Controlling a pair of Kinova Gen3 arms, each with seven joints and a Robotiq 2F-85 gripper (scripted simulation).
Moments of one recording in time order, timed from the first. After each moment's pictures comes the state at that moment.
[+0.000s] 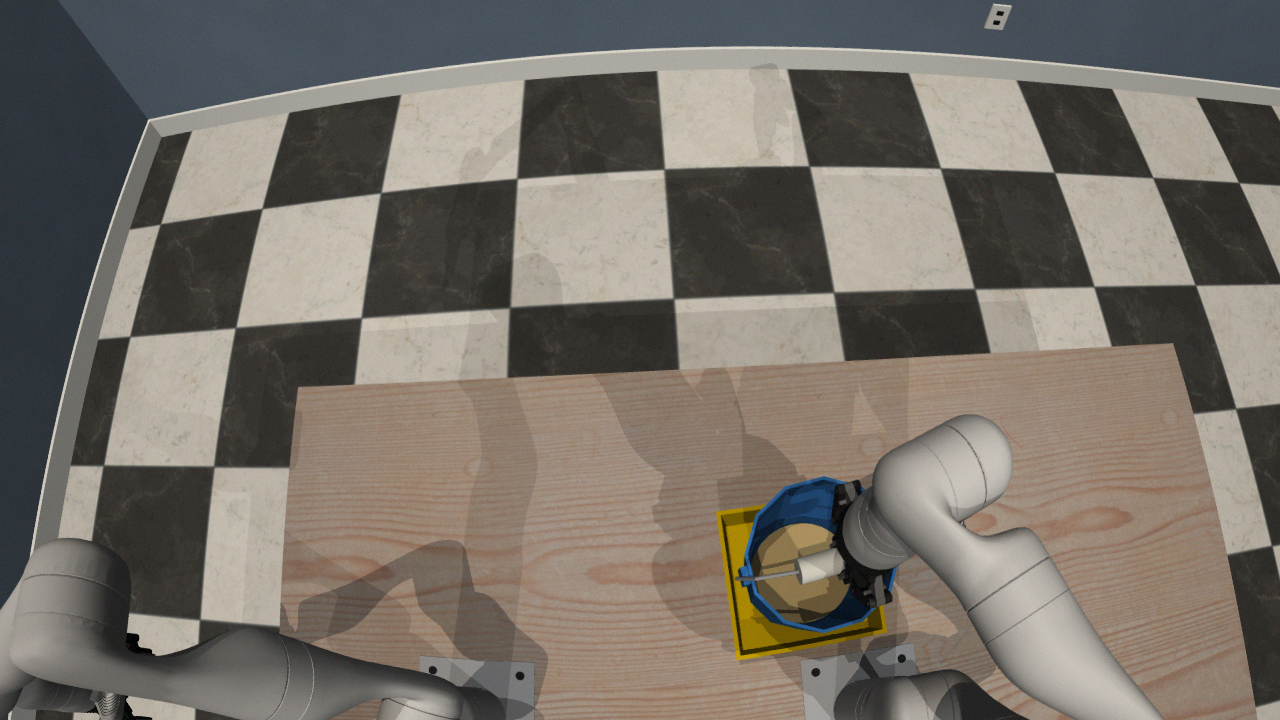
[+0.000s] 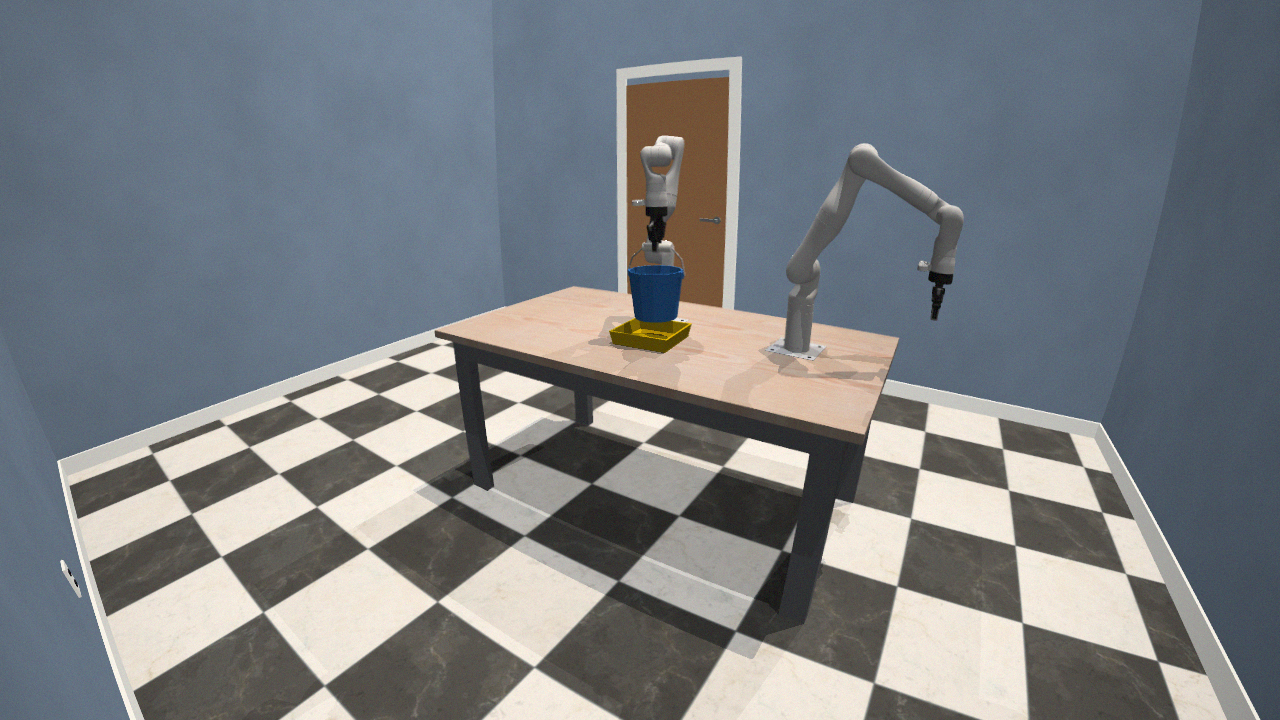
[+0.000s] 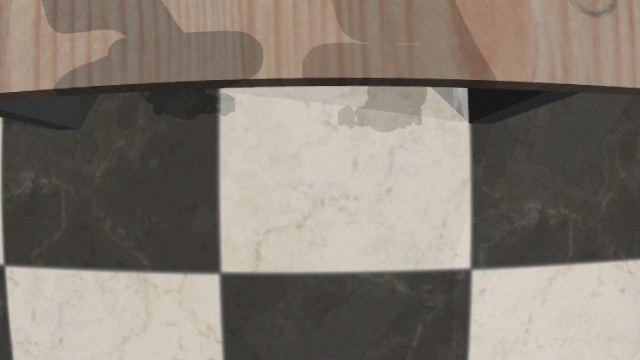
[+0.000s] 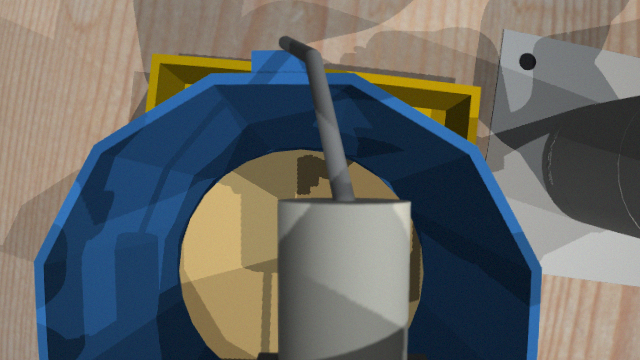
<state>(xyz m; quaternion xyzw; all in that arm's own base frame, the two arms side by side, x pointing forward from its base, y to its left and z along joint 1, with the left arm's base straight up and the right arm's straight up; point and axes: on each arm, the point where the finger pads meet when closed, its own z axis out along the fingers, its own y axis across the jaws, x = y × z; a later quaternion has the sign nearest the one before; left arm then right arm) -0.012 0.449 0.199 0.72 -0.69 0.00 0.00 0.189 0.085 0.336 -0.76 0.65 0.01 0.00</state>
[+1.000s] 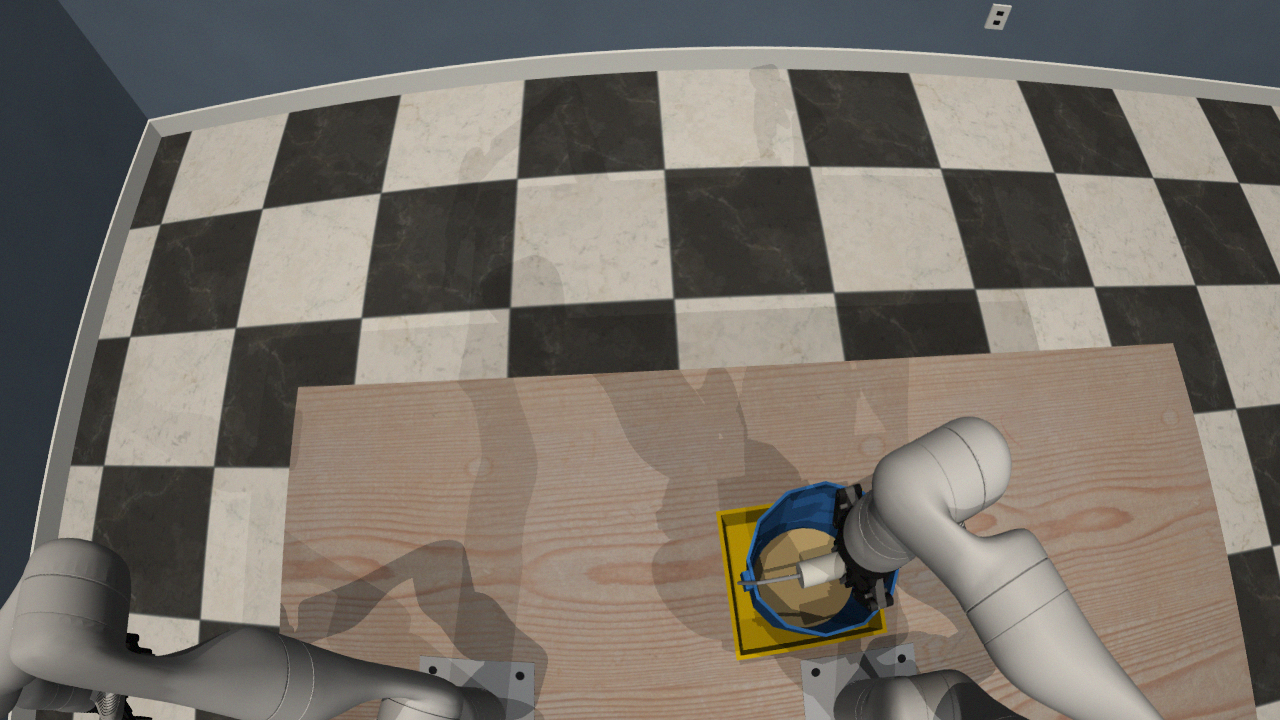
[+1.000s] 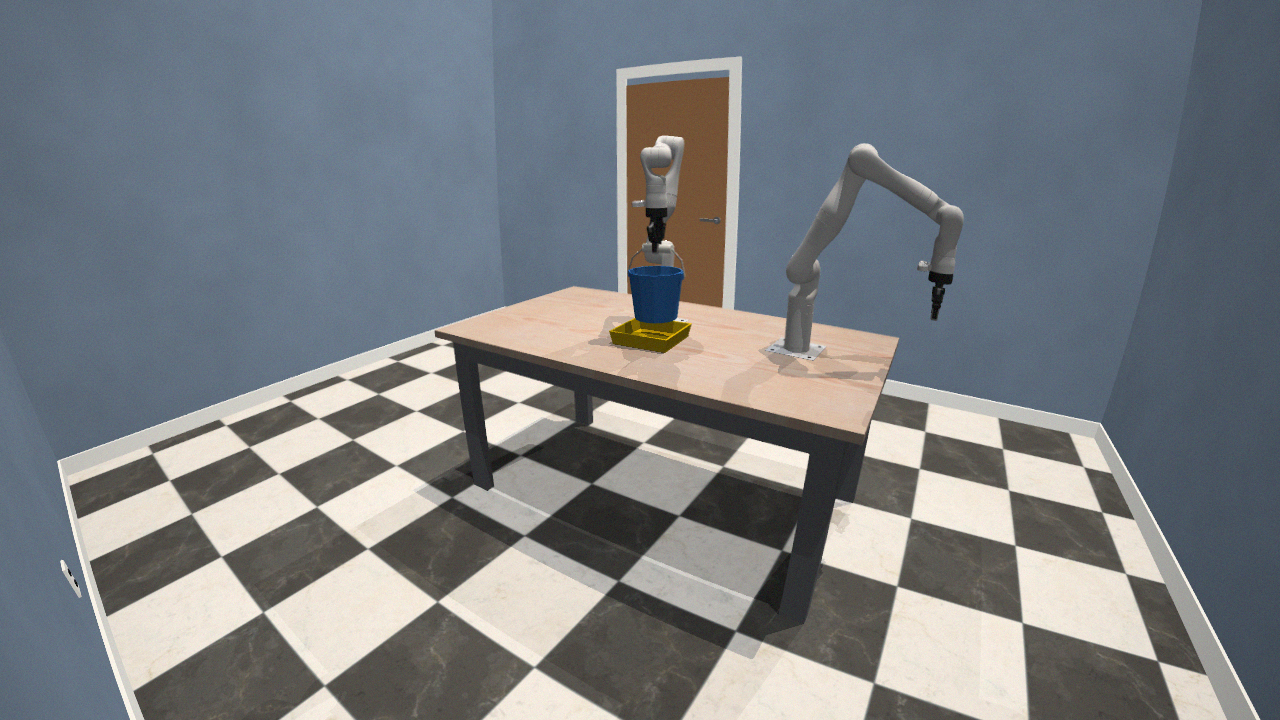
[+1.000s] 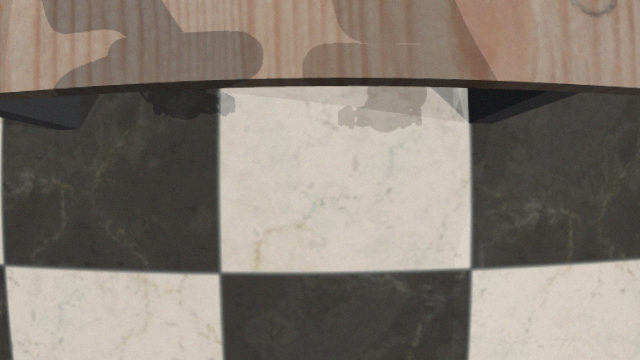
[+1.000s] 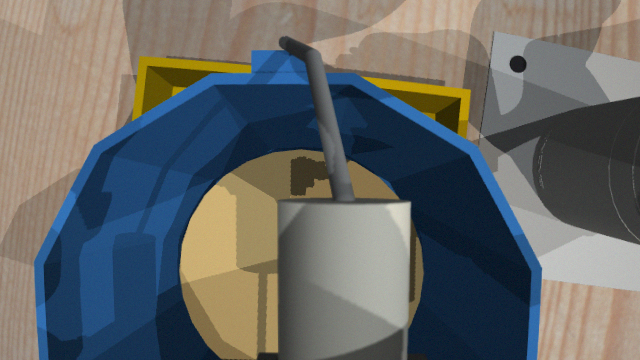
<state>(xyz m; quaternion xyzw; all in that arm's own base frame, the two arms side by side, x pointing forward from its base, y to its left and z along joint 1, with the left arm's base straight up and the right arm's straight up) -0.012 0.449 0.199 0.72 -0.69 0.00 0.00 0.185 0.083 0.332 -0.76 0.65 0.01 0.00</state>
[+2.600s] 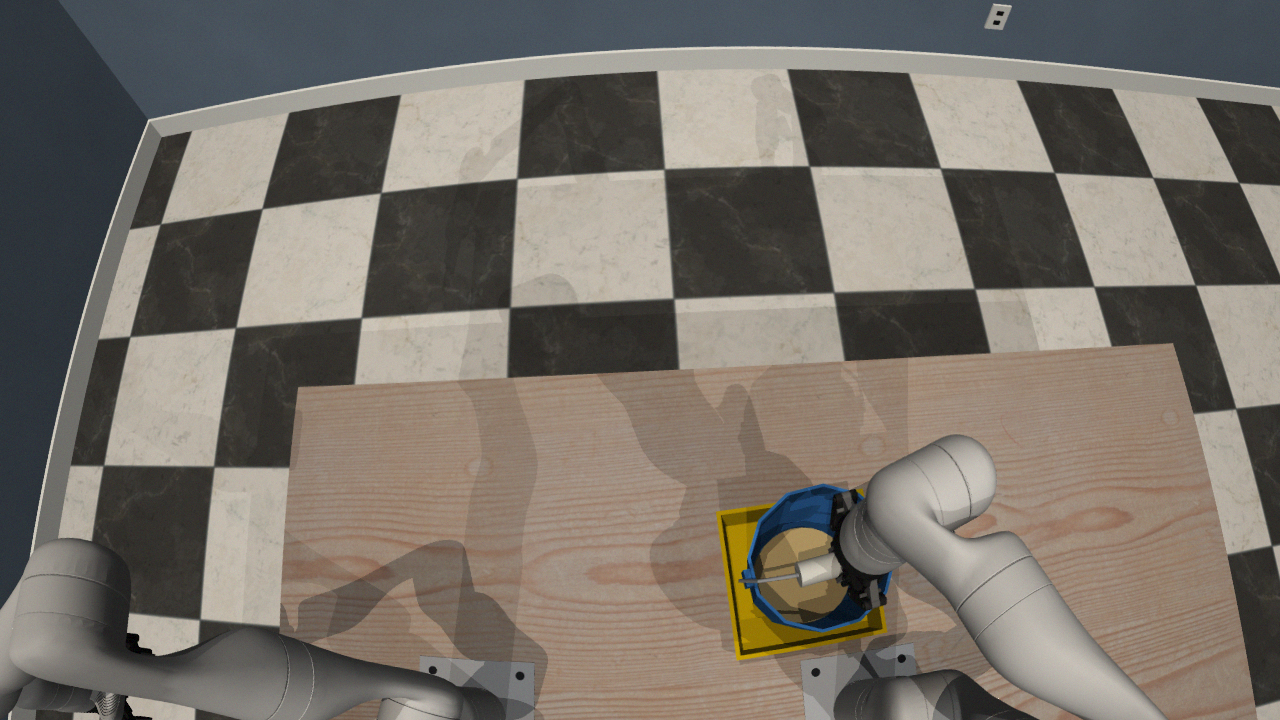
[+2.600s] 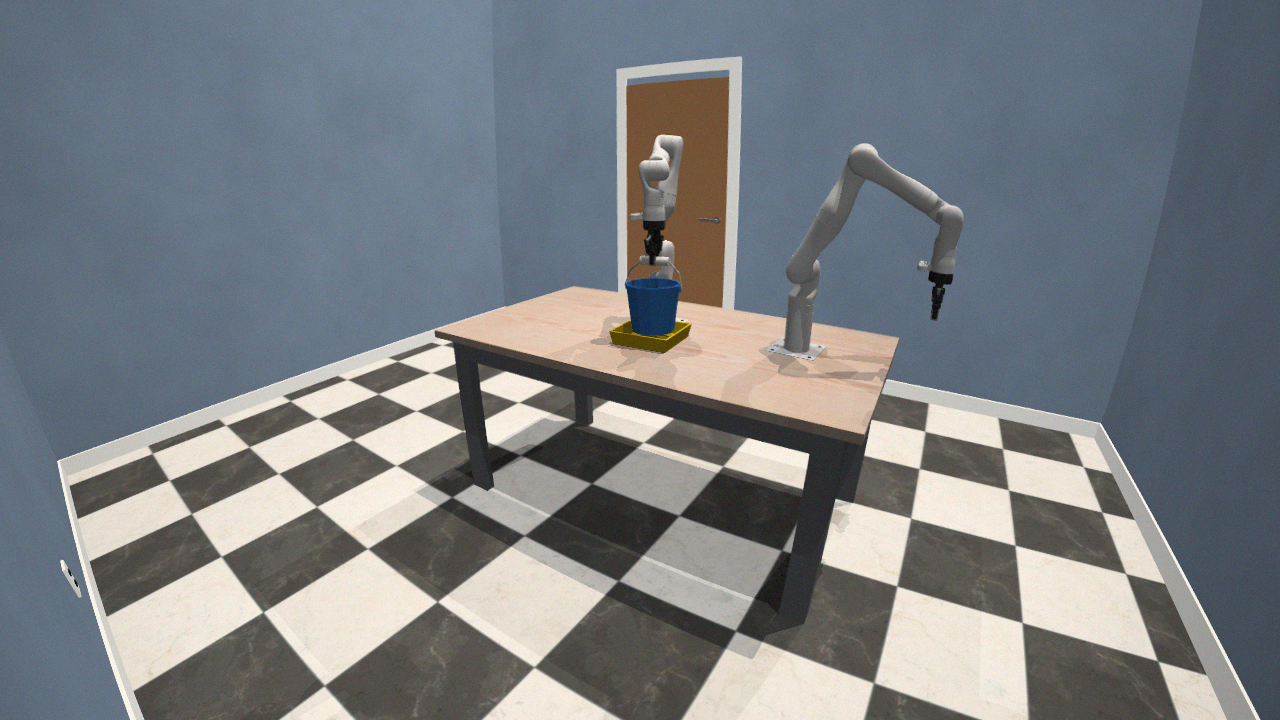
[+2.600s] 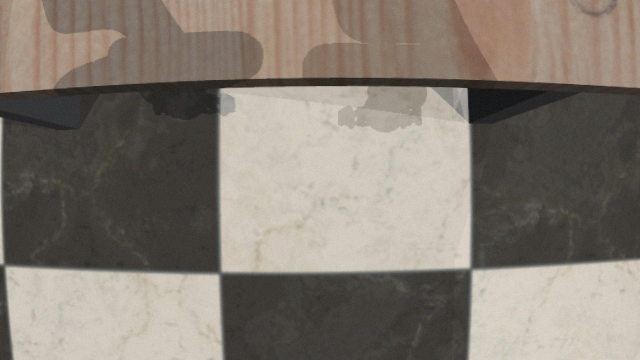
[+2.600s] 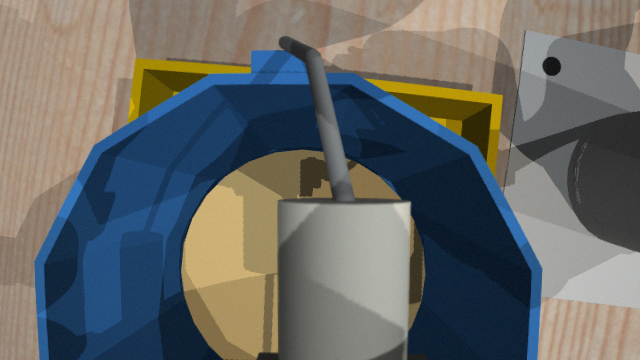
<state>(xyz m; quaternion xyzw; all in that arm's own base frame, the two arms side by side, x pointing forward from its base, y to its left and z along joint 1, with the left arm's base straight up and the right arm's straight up) -0.012 0.449 0.199 0.72 -0.69 0.00 0.00 0.192 0.077 0.288 -0.76 0.65 0.00 0.00</state>
